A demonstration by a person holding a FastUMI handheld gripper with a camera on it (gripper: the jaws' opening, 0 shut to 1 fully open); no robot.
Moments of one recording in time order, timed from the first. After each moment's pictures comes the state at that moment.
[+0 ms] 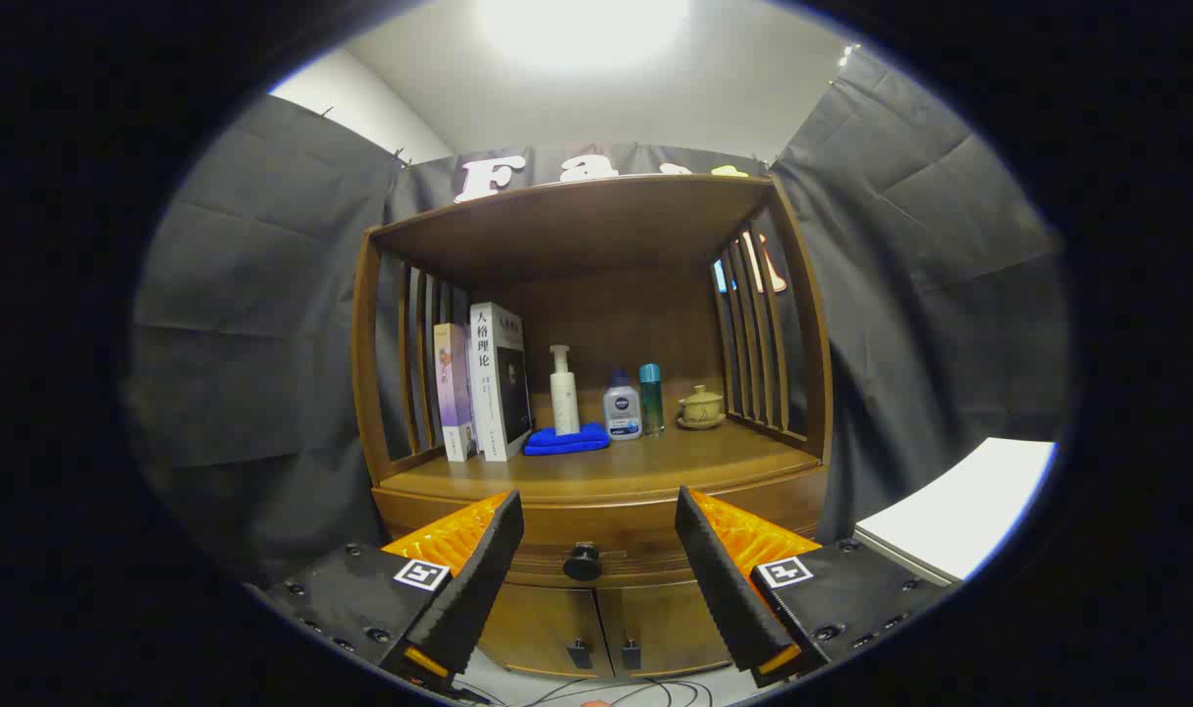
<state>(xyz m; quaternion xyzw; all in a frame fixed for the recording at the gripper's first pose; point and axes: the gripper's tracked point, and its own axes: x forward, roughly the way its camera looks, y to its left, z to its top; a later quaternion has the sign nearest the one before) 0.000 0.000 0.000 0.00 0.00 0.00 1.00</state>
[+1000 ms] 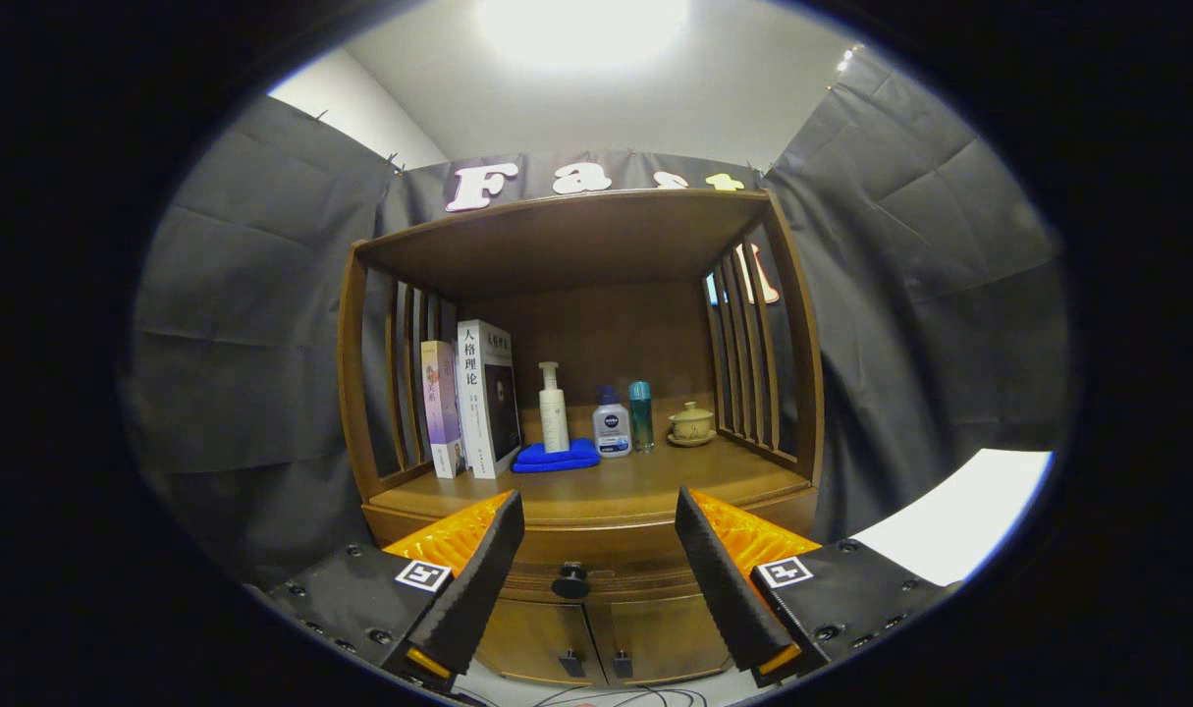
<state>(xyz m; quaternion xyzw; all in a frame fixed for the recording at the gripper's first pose) 0.013 0.000 0.013 -0.01 0.00 0.00 1.00</state>
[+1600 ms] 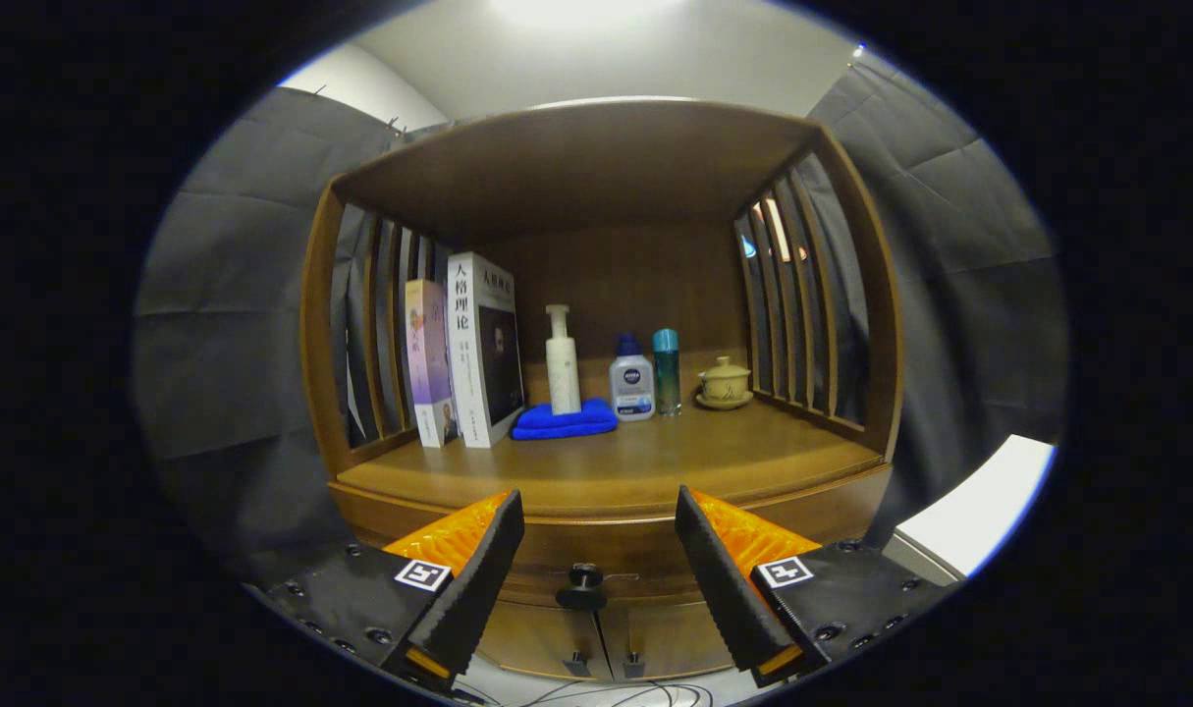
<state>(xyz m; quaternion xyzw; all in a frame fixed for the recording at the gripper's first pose) 0.098 0.013 -0.053 -0.03 0.07 0.01 1.00</state>
